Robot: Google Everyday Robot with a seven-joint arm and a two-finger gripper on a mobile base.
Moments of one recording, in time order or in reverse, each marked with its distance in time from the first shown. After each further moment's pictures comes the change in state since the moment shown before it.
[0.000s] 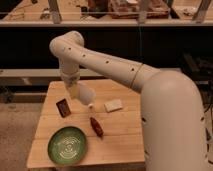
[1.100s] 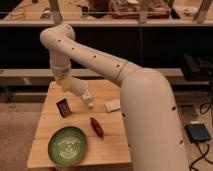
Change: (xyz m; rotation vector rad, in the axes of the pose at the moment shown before) arm -0.029 -0.051 -0.019 0.043 -0.085 -0.155
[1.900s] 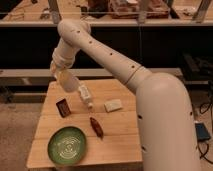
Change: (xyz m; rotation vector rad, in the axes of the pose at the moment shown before) arm -0.017 -0.021 -0.032 0.155 -0.315 0.026
